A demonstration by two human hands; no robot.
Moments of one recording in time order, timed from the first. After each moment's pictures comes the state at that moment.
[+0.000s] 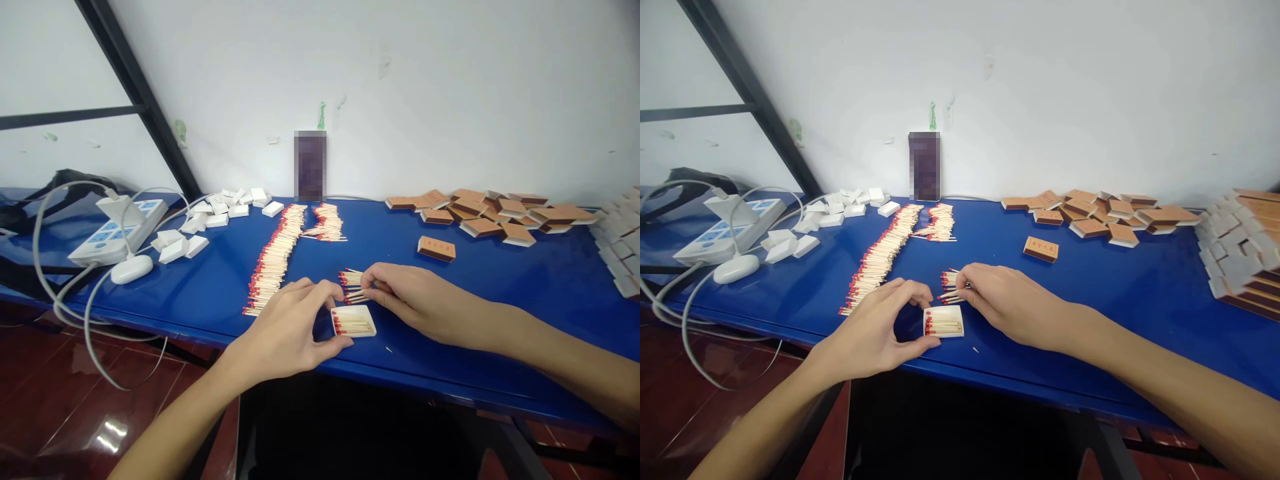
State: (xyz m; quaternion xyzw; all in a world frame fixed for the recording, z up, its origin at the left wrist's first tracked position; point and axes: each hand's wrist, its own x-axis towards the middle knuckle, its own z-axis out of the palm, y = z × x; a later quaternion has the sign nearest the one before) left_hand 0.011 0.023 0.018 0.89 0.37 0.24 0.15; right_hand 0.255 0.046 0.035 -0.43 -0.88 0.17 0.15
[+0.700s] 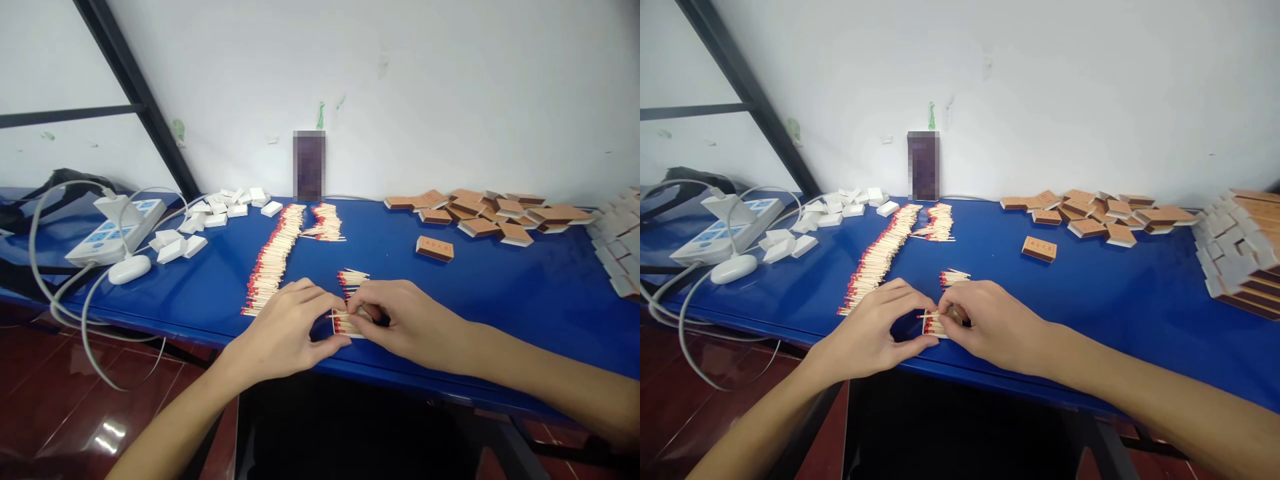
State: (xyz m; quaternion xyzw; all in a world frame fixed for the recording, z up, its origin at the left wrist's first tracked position) left_hand 0.011 0.025 0.018 0.90 0.32 0.24 0.14; right_hand 0.231 0.029 0.029 -0.39 -0.87 0.21 0.21
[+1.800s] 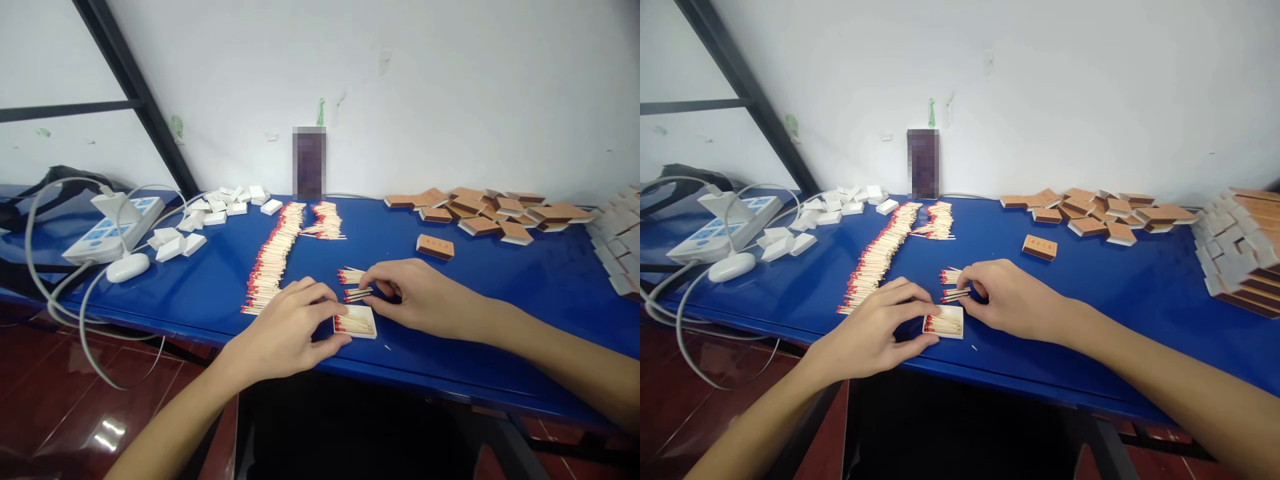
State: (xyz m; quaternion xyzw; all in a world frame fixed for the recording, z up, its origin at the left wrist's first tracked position) left_hand 0.010 0.026 0.017 0.92 0.31 0.21 0.12; right_hand 0.253 0.052 0.032 -0.42 -0.88 0.13 0.16
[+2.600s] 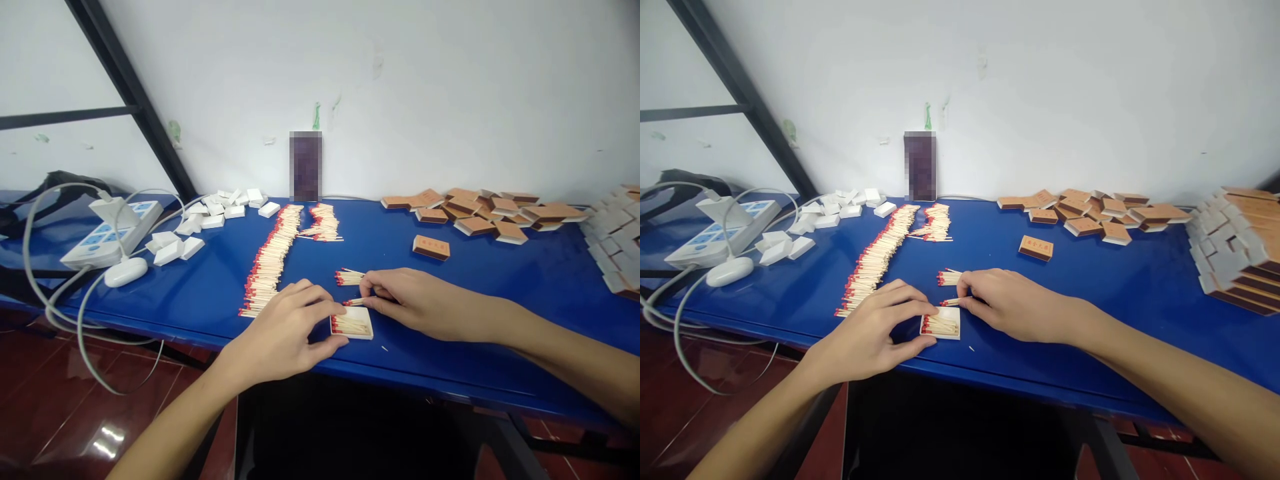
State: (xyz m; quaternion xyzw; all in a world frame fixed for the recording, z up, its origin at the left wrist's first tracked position) left_hand 0.010 0.026 0.017 0.92 0.31 0.22 0.12; right_hand 0.261 0.048 0.038 -0.43 -0.87 0.21 0.08
